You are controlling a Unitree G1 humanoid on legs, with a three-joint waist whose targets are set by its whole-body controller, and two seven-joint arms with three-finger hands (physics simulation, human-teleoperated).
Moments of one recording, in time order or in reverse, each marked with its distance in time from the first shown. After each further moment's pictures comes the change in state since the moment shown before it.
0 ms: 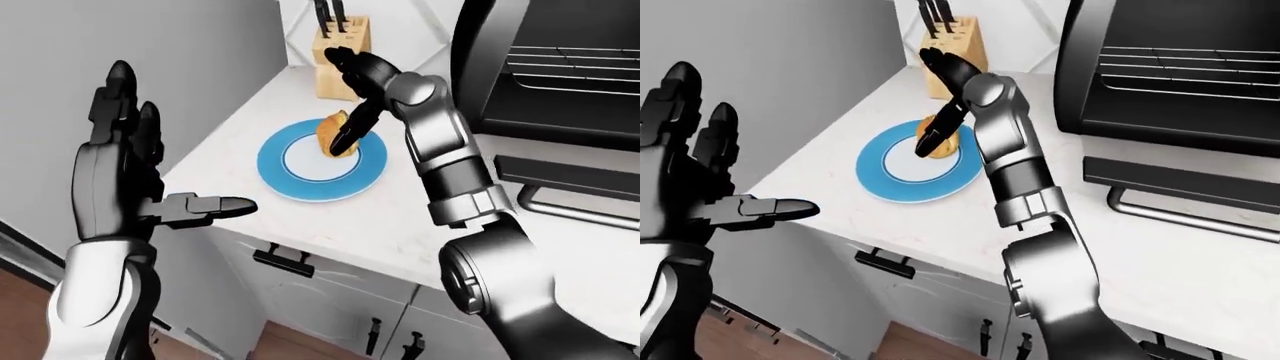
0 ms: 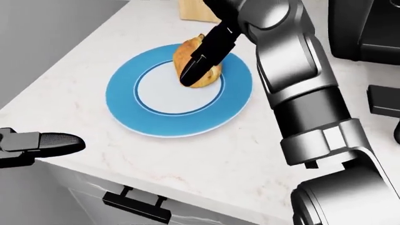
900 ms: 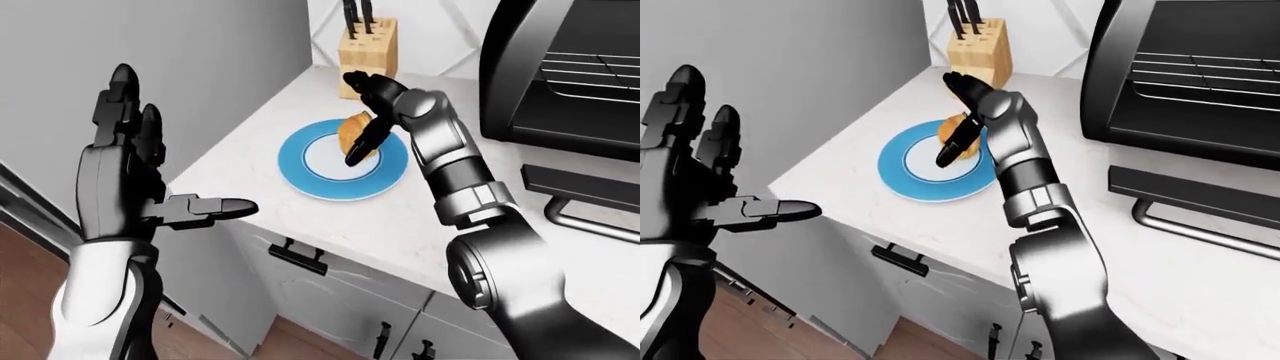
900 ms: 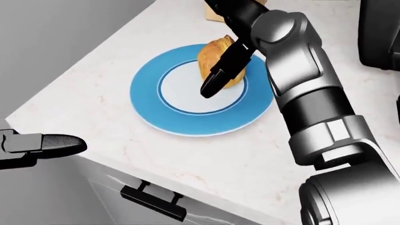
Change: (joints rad) left arm 0.010 -0.011 -0.008 0.011 0.024 -0.017 -0.012; right arm -0.015 -0.037 -0.012 0.218 -0.062 -0.078 -0.036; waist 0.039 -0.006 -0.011
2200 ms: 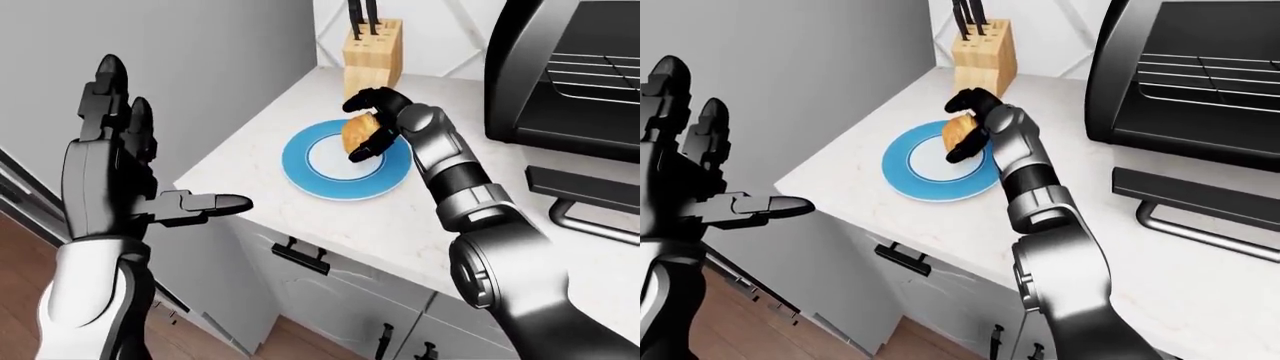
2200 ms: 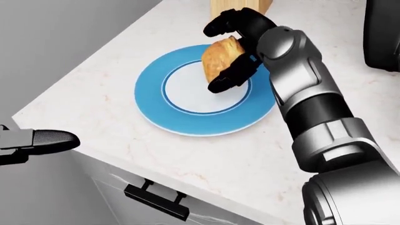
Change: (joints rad) left arm -0.025 0.021 0.023 -0.018 -0.012 0.028 0.003; right arm 0.000 -0.014 -0.001 0.169 -0.037 -0.100 -0.151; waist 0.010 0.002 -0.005
